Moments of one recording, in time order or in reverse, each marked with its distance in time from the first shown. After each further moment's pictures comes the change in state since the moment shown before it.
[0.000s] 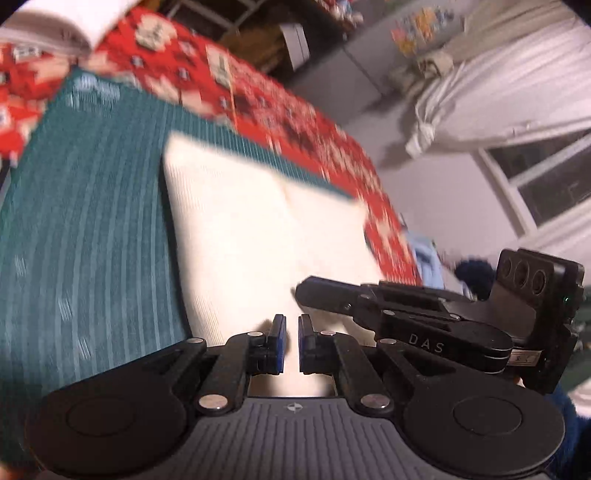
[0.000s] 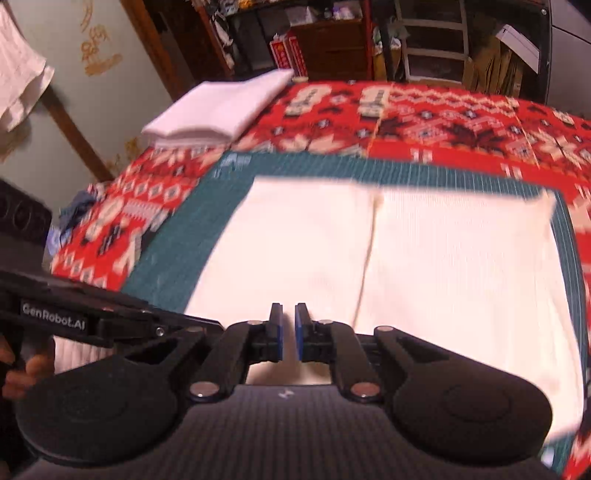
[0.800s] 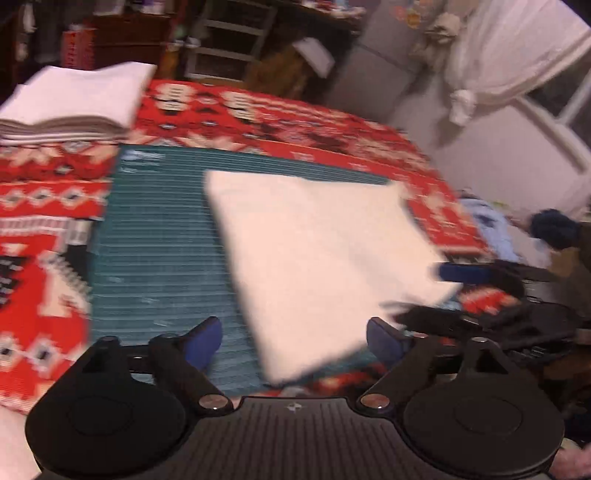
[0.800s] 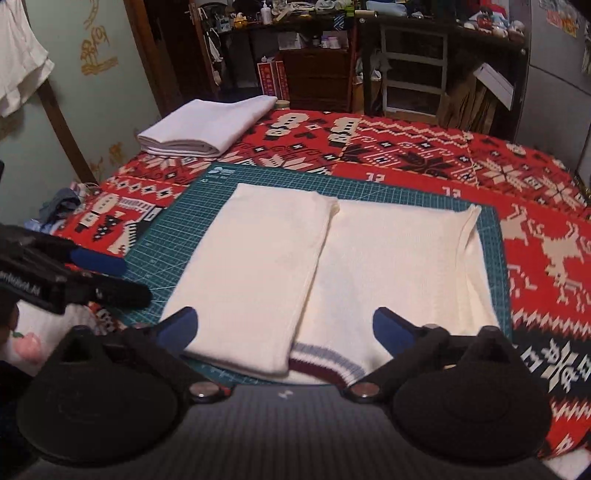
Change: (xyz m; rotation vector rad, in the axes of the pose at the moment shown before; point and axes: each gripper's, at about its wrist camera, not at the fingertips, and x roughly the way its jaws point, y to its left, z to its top) left arm -0.045 -0.057 -0.015 0.199 -0.088 0.435; right arm -0.062 0.002 -0.021 -0.072 -0.078 -0.127
